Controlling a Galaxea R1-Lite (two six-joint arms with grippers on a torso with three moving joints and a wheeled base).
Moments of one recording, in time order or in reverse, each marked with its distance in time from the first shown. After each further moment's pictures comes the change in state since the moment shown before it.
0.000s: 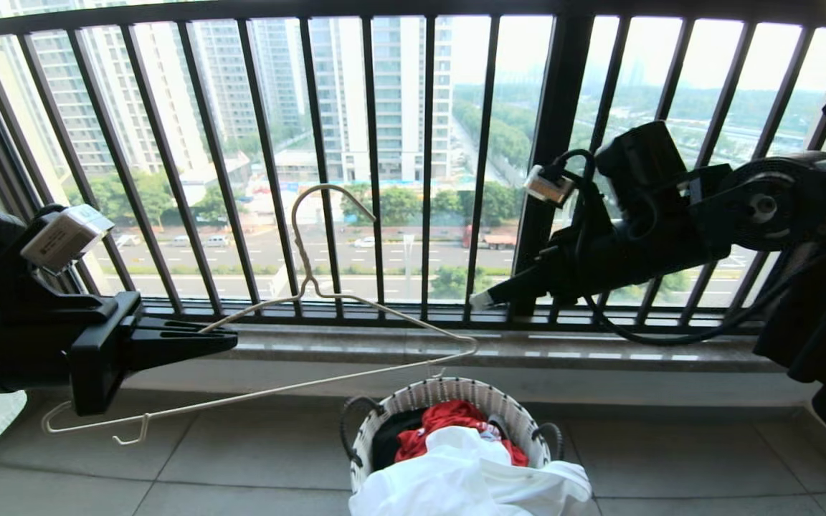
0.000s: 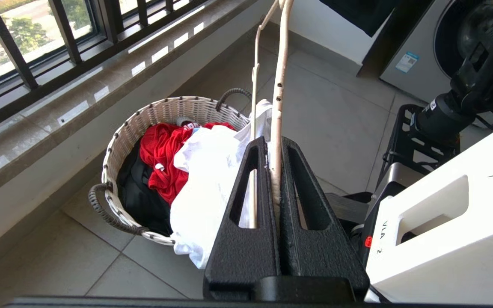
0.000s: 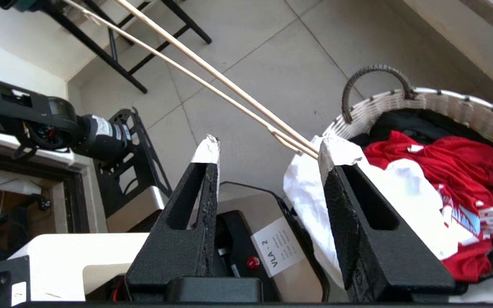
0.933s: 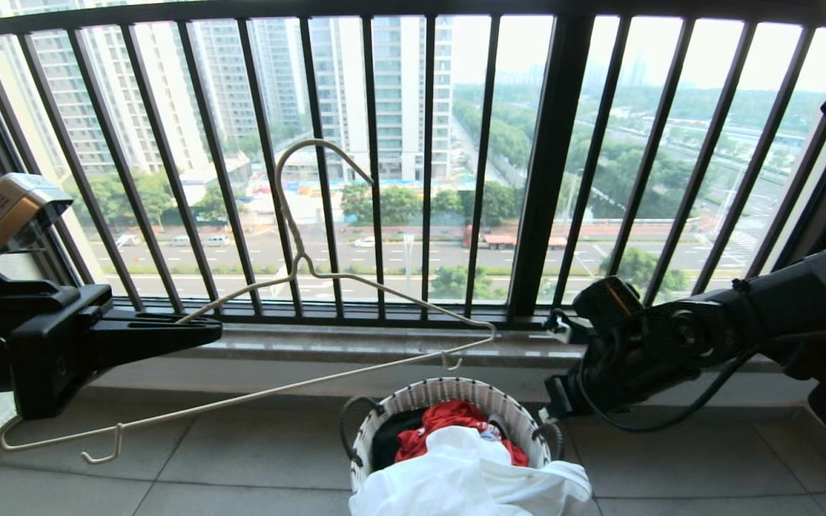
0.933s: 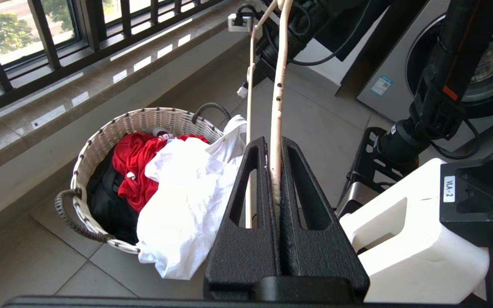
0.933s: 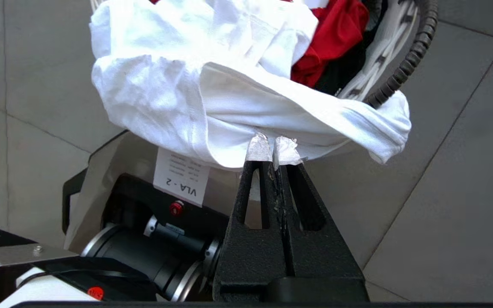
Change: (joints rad) left arm -0.025 -0.135 -0.001 -0.001 0.001 -0.209; right arm -0.073 0.147 0.450 -0.175 -0.561 0.211
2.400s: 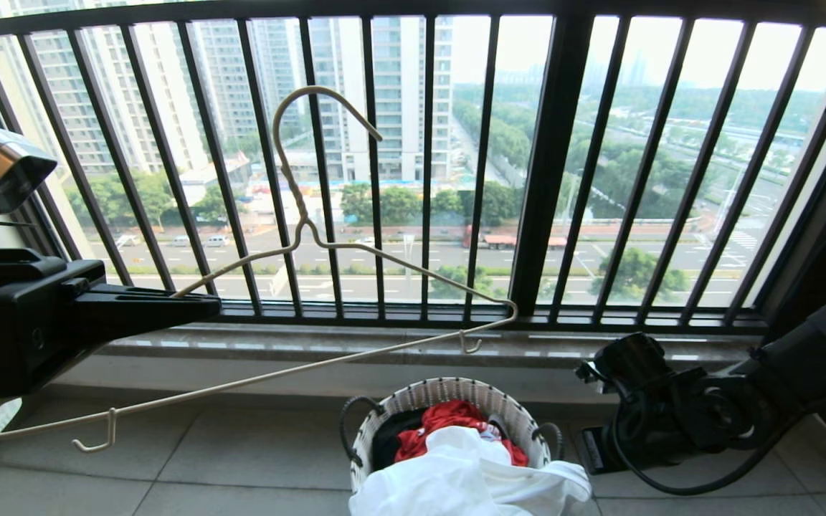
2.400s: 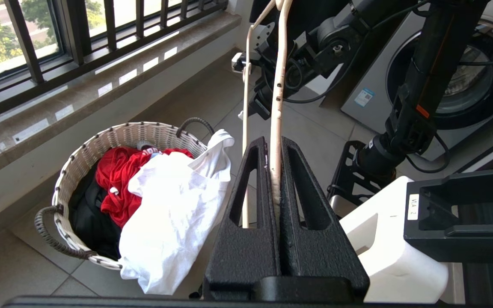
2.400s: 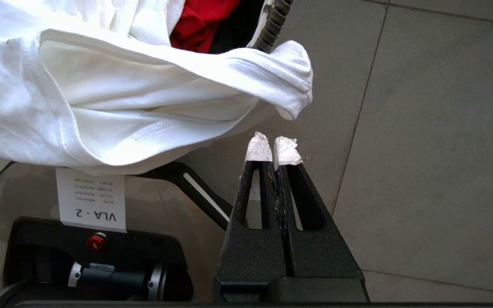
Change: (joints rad) left arm -0.042 -0.035 -0.056 -0.020 0.000 -0.130; right arm 0.009 -0.039 0.358 -0.311 -0.318 0.055
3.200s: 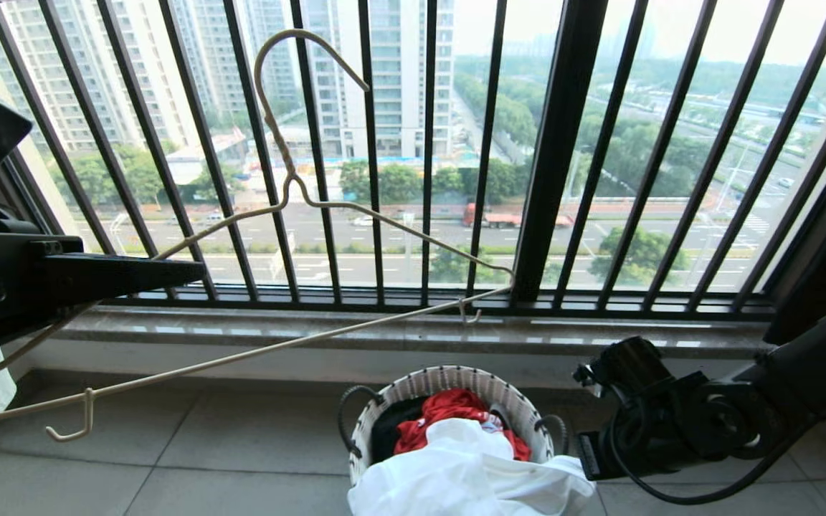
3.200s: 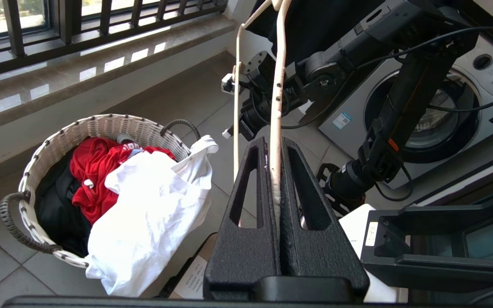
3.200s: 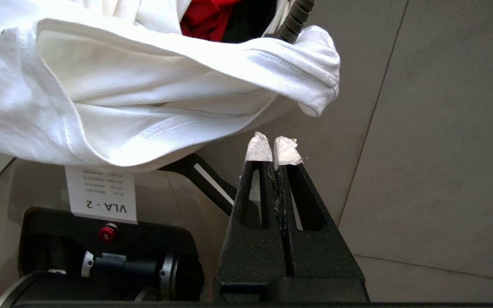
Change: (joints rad) left arm 0.000 -0.029 -0.071 0.000 0.010 -0.209; right arm 0.043 -0.025 0.021 0.004 0.000 0.049
